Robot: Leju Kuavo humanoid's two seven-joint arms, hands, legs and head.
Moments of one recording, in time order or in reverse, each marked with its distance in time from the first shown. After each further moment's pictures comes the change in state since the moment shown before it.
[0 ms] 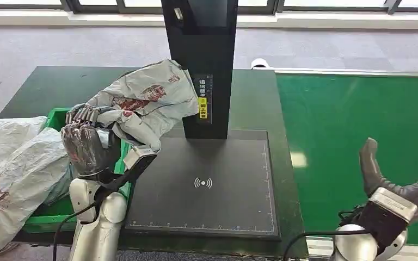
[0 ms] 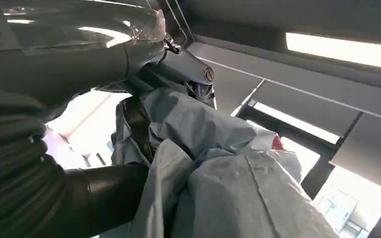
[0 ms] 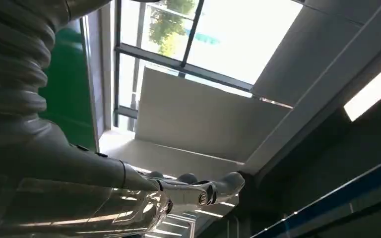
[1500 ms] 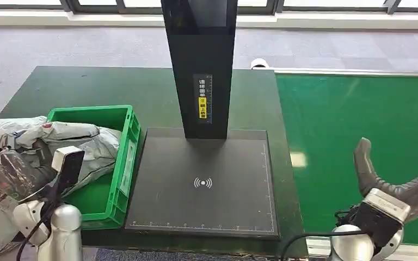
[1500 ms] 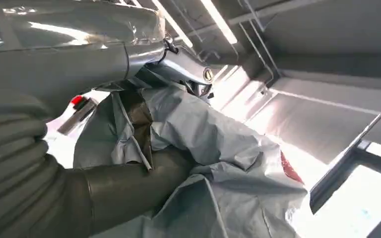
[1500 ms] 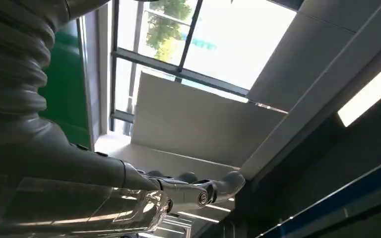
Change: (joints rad) left arm 0.051 0.000 0.380 -0.073 0.103 -0.003 0.005; right arm 0.008 0.000 0.028 -0.003 0.009 0.000 -0.001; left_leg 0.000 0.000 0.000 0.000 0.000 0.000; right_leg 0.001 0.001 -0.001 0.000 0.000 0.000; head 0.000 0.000
